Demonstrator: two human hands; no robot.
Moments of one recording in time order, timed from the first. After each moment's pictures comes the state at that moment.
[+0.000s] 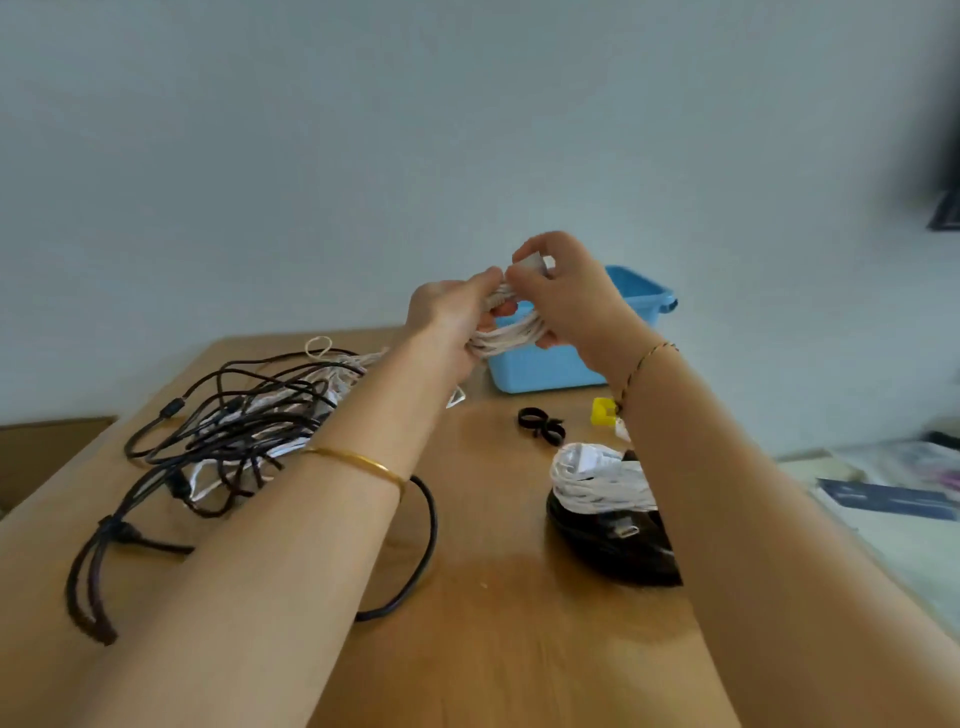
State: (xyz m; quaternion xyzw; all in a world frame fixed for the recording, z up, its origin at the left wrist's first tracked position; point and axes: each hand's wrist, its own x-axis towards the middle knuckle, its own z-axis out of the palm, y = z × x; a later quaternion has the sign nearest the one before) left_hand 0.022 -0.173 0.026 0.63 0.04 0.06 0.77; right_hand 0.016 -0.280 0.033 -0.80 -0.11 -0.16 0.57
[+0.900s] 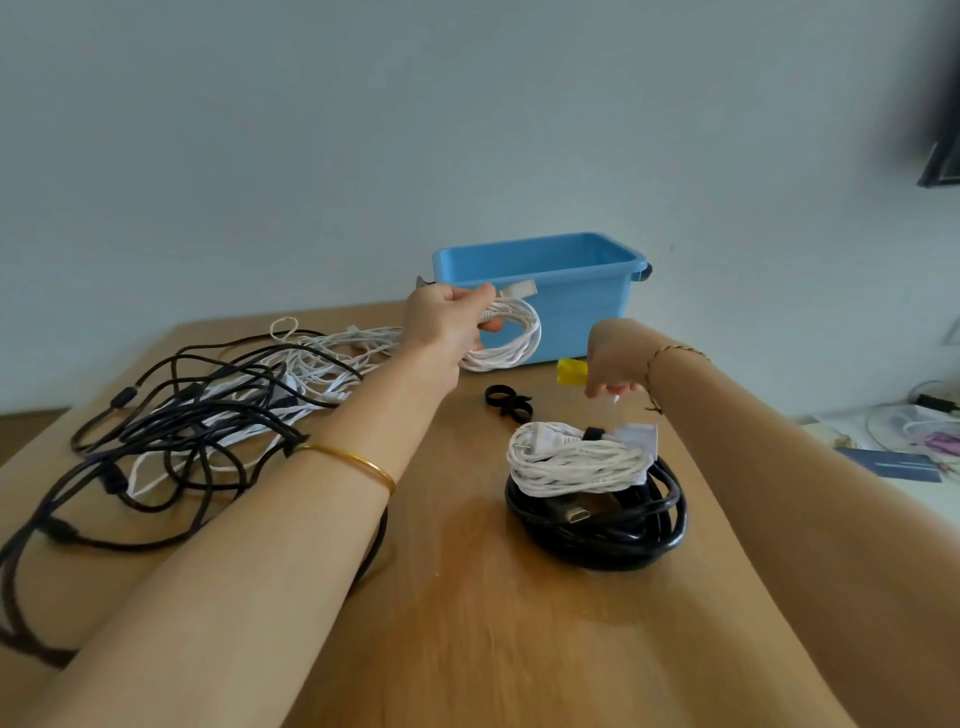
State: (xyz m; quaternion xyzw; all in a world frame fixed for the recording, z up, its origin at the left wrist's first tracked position) left_hand 0.044 -0.209 -0.015 0.74 0.04 0.10 0.66; right_hand 0.056 -0.373 -0.026 -1.00 0.01 0.06 0.04
